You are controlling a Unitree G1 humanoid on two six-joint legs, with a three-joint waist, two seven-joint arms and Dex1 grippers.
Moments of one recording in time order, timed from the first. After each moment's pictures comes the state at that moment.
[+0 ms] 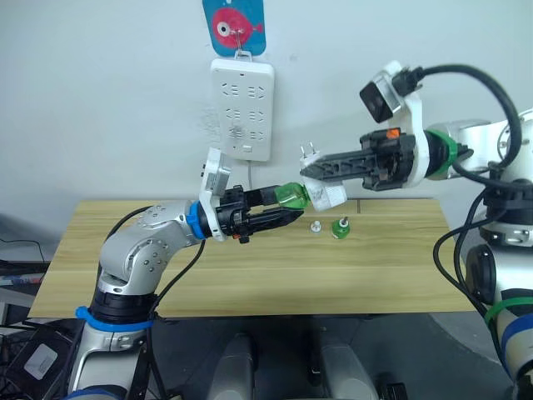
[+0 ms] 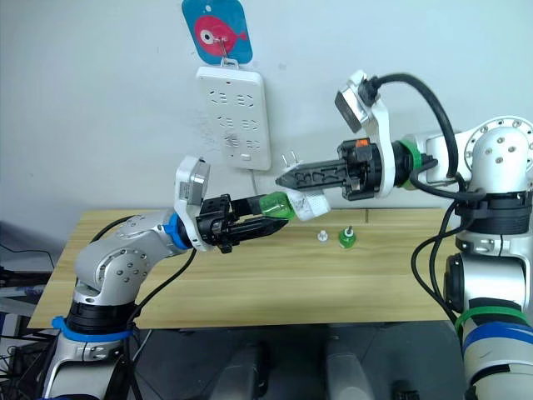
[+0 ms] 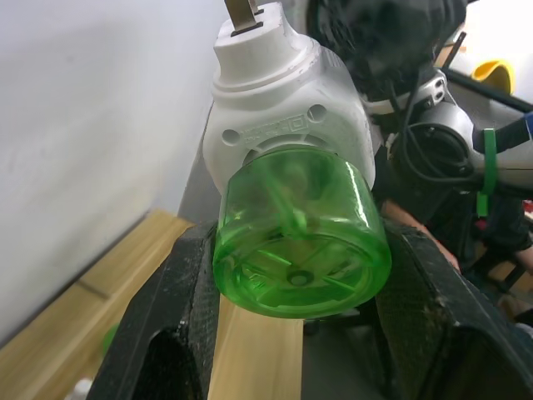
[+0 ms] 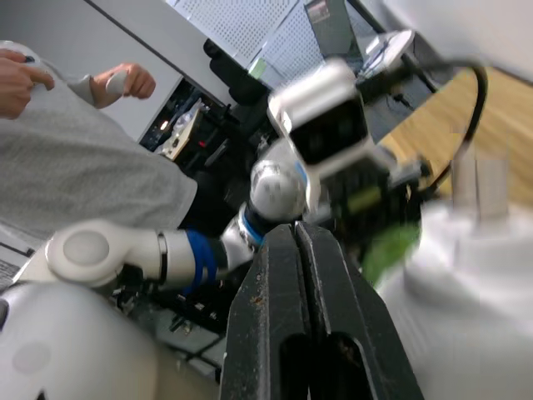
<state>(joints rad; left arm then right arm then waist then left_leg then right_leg) -0.48 0.47 0.00 -0.26 -0.79 0.68 -0.99 -1.16 -0.58 -0.06 0.18 1.27 1.57 0.69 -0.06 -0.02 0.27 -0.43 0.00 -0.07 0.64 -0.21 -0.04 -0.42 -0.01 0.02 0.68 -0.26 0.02</state>
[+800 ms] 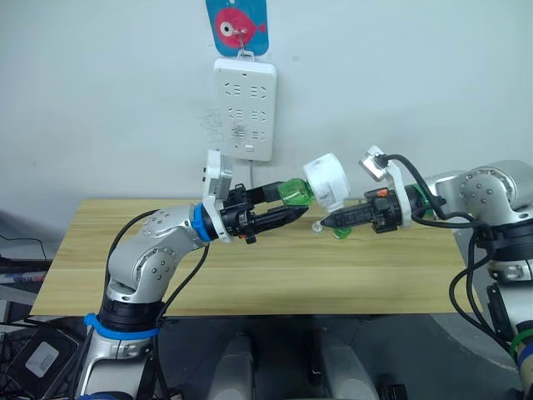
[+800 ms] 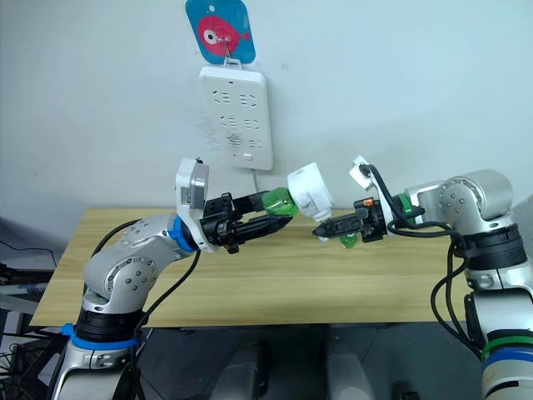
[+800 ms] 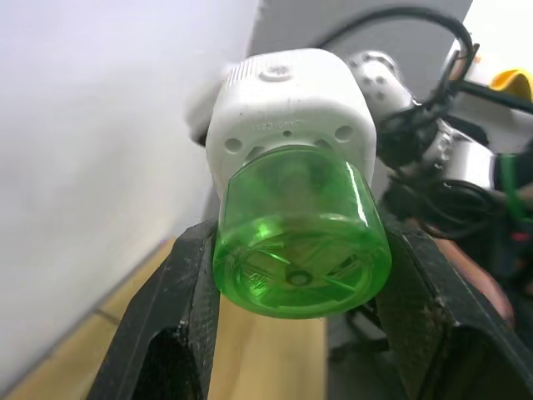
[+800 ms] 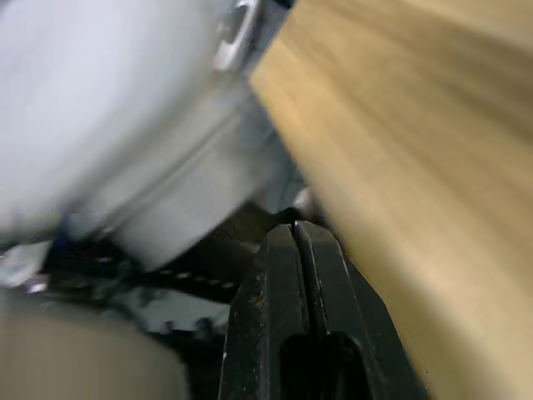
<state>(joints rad) -0.47 0.45 0.01 -0.26 -0.74 0.60 -0.91 -0.89 -0.70 0.07 0.01 0.97 1.55 0.99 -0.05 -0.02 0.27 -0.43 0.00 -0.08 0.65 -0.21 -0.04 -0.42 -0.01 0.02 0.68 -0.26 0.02</state>
